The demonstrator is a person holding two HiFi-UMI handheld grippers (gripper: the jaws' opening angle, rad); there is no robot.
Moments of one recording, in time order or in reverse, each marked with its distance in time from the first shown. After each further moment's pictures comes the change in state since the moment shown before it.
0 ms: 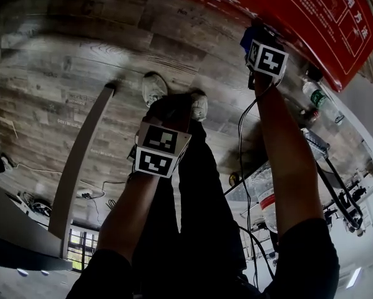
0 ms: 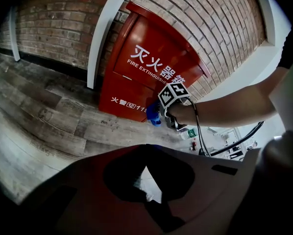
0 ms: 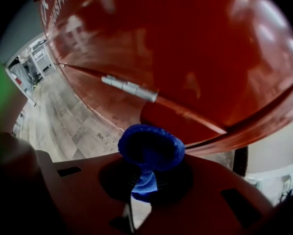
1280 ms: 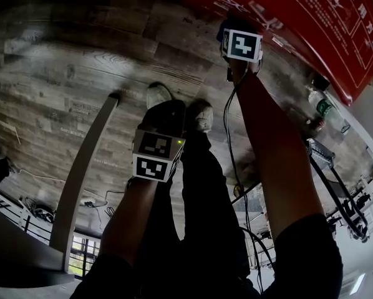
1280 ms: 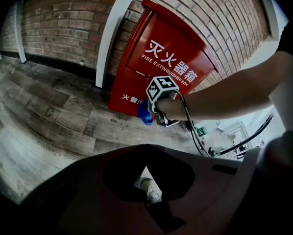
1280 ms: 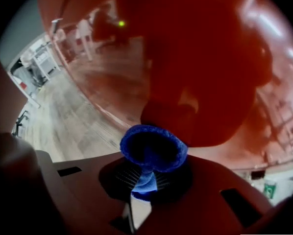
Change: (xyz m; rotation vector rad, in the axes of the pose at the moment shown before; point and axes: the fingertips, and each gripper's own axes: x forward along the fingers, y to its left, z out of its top) left arm 0.010 0.043 -0.016 -0.010 -0.009 0.069; right arm 0.057 0.093 0.029 -0.007 0.007 0.092
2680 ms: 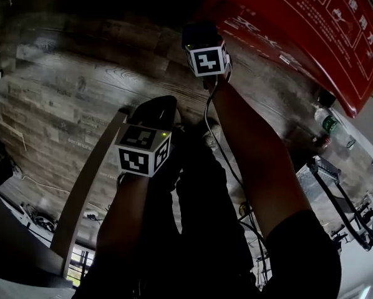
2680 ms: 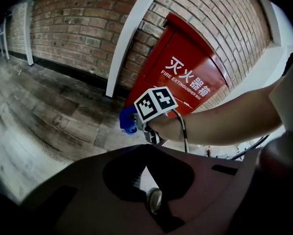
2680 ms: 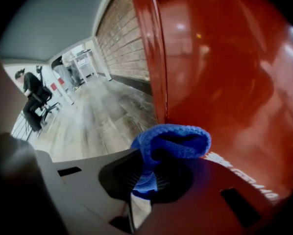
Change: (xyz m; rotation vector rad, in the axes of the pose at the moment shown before) left arm -0.007 0.058 0.036 -0.027 -0.090 0.034; right arm 0.017 0.152 0.033 -0.196 -0.160 0.288
